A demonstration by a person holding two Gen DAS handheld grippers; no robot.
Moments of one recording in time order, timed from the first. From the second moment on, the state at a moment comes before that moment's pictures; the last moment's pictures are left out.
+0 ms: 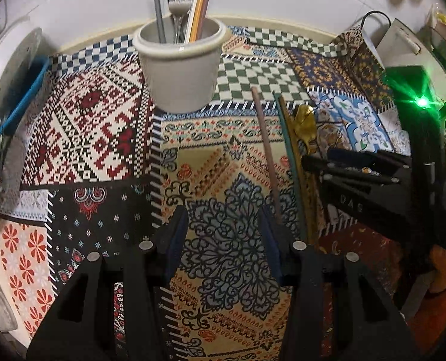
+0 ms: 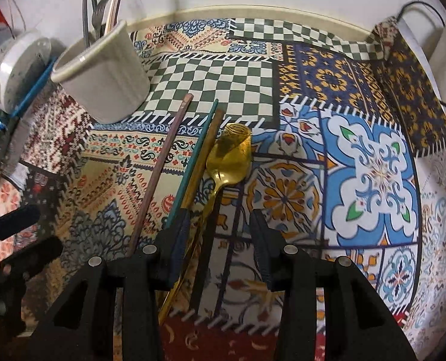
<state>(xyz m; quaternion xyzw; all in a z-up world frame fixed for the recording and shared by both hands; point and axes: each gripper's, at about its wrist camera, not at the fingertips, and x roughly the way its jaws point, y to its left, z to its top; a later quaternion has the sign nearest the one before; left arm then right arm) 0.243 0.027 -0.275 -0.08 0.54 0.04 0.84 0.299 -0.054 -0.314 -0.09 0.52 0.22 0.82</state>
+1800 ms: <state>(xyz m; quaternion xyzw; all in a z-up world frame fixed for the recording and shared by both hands) 0.327 -0.034 -0.303 -0.10 0.58 -0.08 0.80 0.316 -0.152 -0.291 0.02 0.50 0.18 0.85</state>
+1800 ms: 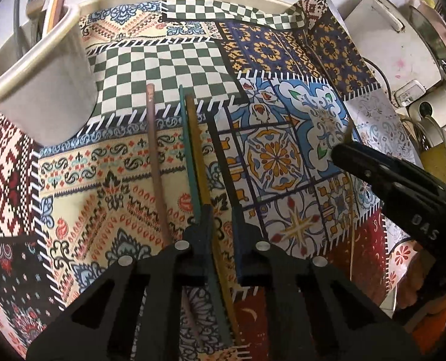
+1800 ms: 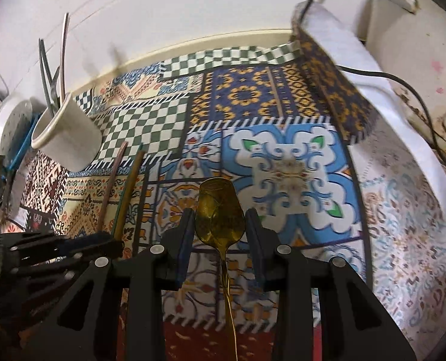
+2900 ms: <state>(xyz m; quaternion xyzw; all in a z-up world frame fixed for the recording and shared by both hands) 0.410 -0.096 -0.314 0.01 0.59 -0.09 0.80 0.301 -0.193 -0.253 0.08 0.46 0.17 0.87</state>
